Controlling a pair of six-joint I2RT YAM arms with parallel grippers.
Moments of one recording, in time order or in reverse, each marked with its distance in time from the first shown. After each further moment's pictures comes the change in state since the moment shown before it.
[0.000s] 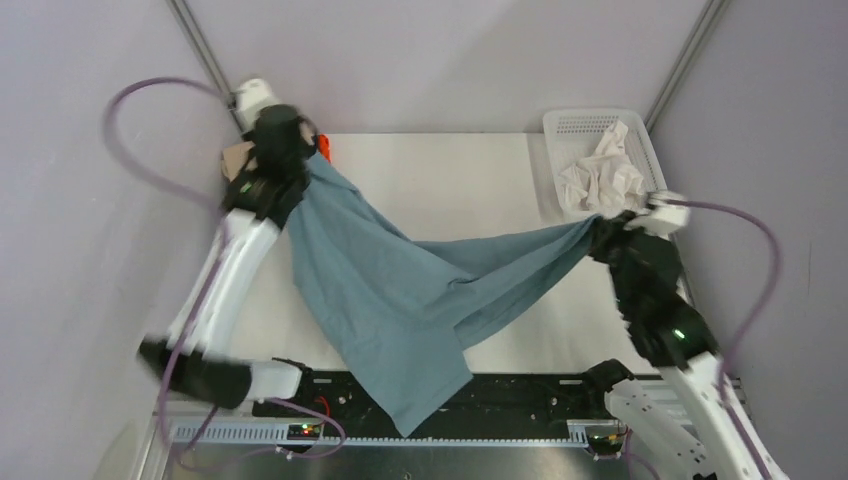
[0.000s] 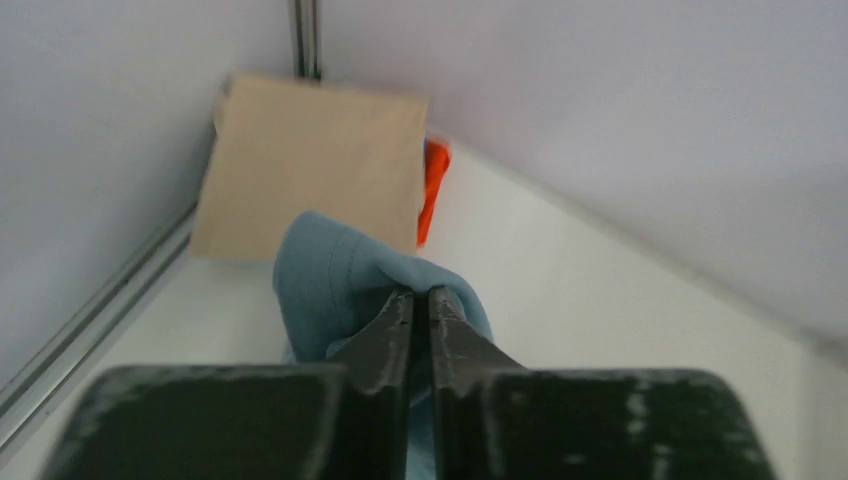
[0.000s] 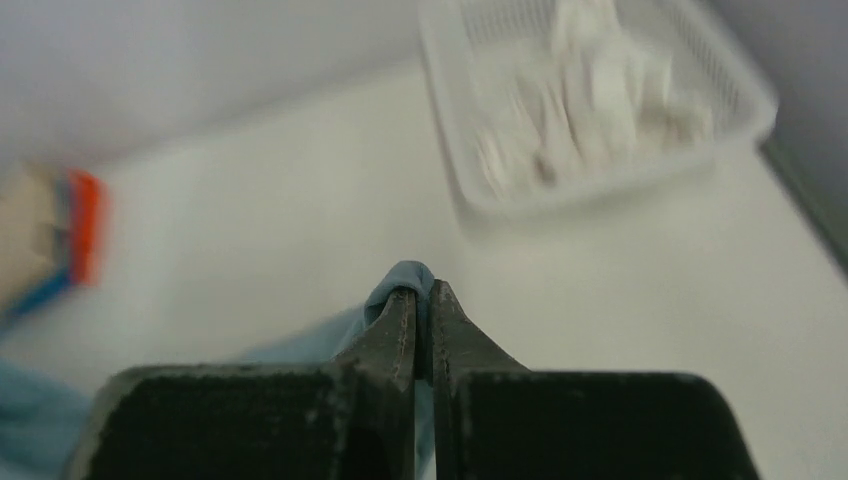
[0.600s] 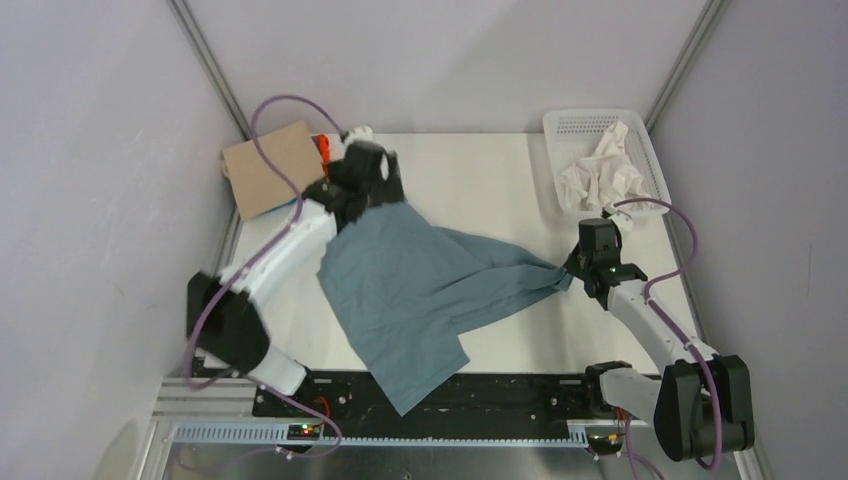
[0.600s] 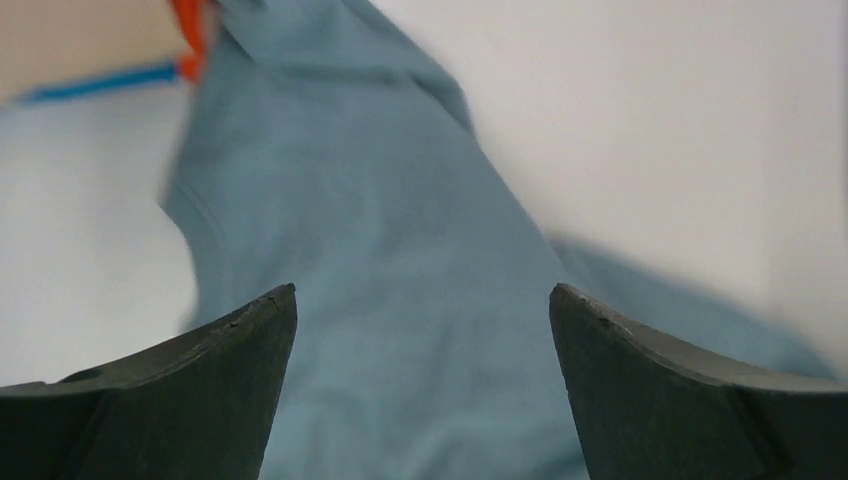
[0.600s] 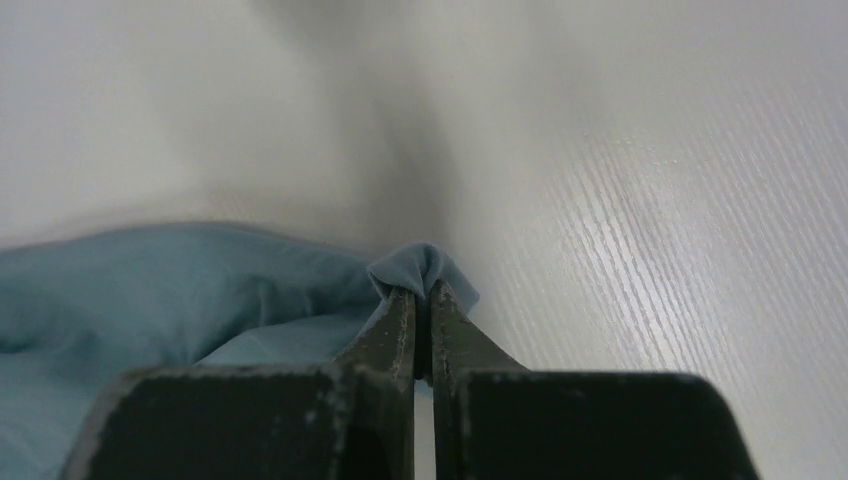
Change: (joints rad) left arm -0.113 0.439 -0.069 -0.030 0.339 -0.031; right arm -0.275 0.546 -0.346 0.172 -0.197 0.216
